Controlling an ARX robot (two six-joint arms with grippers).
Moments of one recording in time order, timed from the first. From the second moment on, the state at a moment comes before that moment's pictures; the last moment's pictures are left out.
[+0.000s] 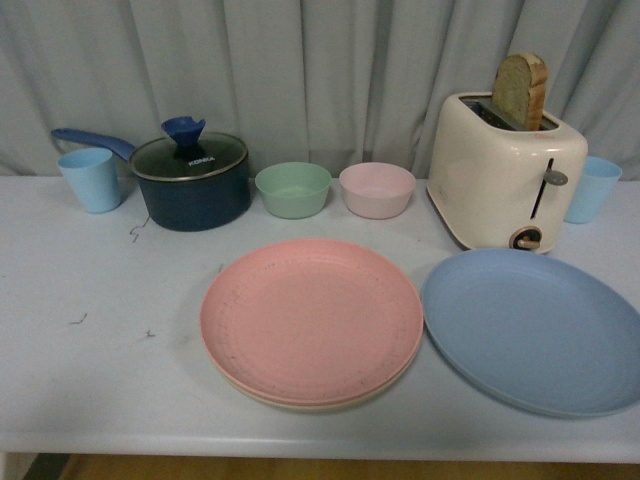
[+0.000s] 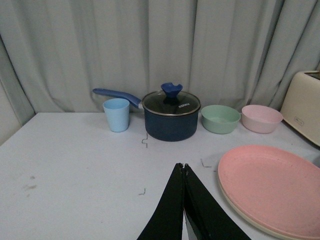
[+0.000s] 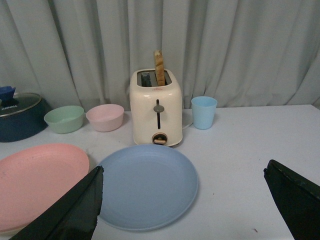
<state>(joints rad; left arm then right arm) 0.00 0.19 0.01 0.18 0.00 0.00 0.00 0.00 0.01 0.00 0.00 0.01</state>
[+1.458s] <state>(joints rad) 0.00 0.01 0.01 0.00 0.00 0.00 -0.18 0.89 0.33 0.14 -0.06 -0.11</state>
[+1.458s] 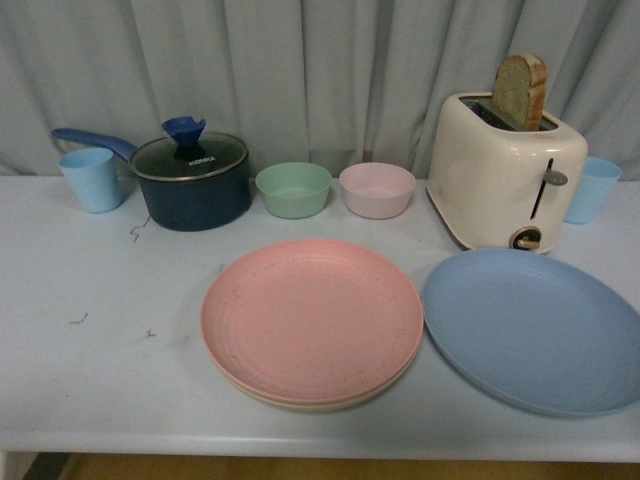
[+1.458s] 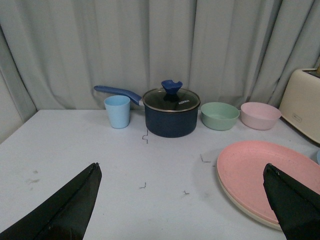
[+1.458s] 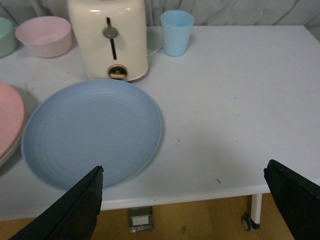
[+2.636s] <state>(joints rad) 0.00 0.01 0.01 0.00 0.00 0.00 -0.14 2.14 0.96 0.38 -0.03 -0.06</state>
